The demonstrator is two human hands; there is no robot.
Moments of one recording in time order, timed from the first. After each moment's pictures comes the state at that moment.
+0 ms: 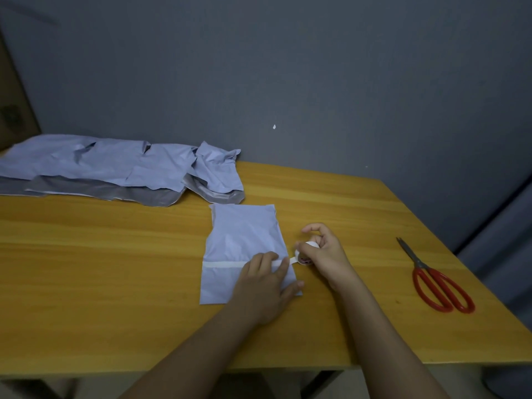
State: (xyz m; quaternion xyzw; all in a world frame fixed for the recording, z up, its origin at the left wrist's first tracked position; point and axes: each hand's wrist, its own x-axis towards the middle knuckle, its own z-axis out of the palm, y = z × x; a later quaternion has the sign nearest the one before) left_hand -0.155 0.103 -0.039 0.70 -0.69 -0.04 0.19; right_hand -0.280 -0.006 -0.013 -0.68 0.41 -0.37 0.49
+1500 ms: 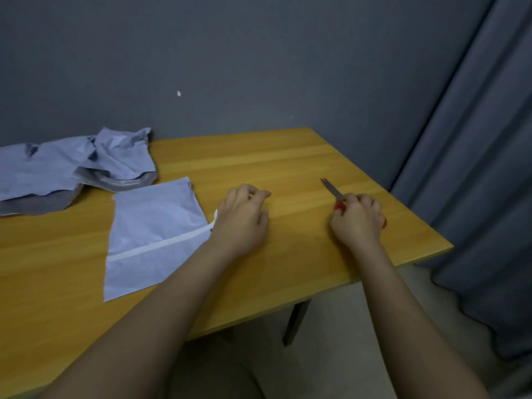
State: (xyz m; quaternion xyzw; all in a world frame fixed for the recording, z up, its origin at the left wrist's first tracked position) left_hand -0.248 0.043 0.011 0.64 -0.74 0.01 0.23; right_hand -0.462 -0.008 -0.005 -0.63 0.74 -0.23 0.04
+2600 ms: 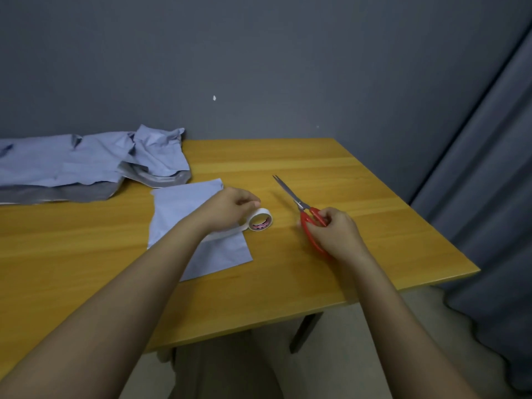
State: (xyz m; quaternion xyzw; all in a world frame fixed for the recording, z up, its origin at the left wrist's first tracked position) left_hand -0.154 0.037 0.031 0.61 -0.68 -0.27 0.29; right_hand -0.384 0.025 0.016 -0.68 0.62 -0.29 0.28
